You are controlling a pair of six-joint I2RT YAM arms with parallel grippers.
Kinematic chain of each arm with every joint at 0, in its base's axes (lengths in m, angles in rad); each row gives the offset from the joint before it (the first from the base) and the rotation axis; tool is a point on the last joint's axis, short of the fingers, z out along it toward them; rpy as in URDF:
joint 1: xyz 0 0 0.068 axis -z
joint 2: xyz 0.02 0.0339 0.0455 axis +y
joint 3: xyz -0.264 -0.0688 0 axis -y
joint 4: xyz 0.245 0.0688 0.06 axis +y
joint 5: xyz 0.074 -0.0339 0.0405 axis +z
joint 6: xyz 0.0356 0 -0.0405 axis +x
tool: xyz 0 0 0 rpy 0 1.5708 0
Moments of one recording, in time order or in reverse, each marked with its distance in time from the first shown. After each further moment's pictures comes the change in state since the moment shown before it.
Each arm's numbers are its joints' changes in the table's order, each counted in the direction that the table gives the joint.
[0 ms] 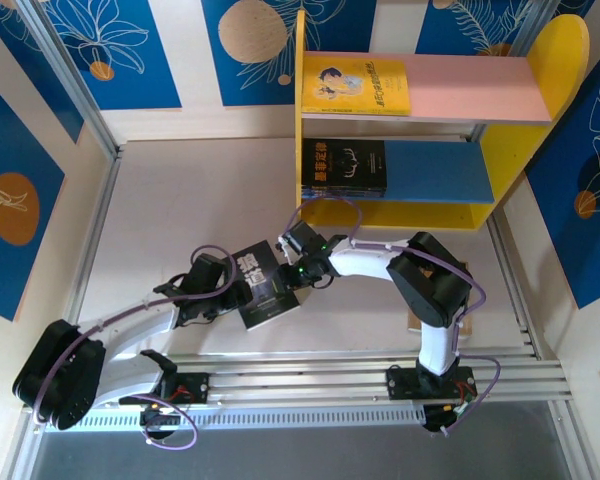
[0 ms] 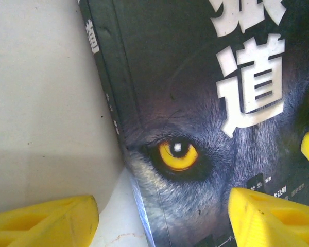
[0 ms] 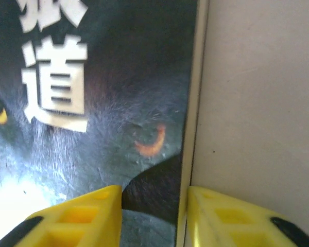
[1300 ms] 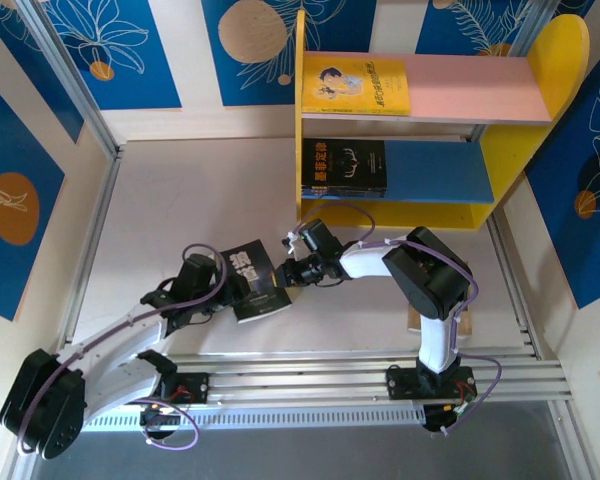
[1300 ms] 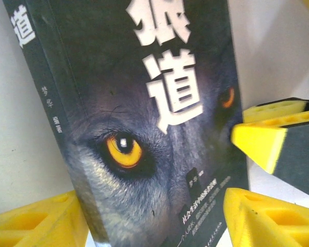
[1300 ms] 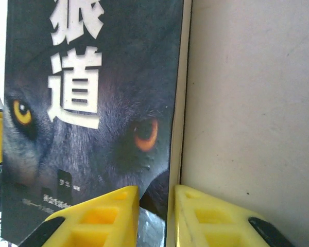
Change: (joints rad) left arm -0.006 -0.173 -0.020 -0.011 -0.010 -0.033; right arm 0.091 0.037 -0.135 -0.354 0.296 0.124
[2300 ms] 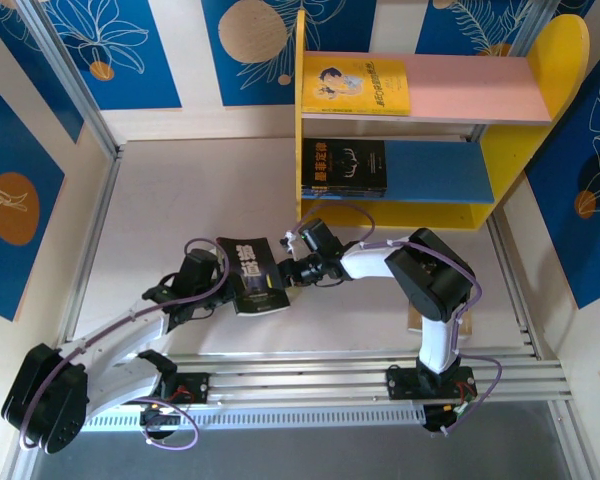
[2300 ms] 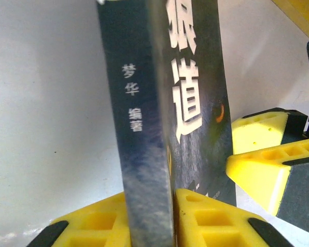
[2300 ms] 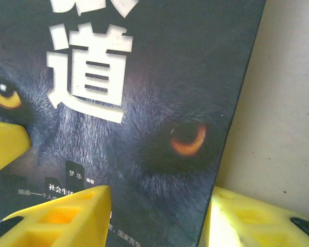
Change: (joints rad) left arm 0.000 0.018 0.036 -0.021 0.014 0.034; right arm 0.008 -0.026 -0.011 -0.012 0.043 -0.014
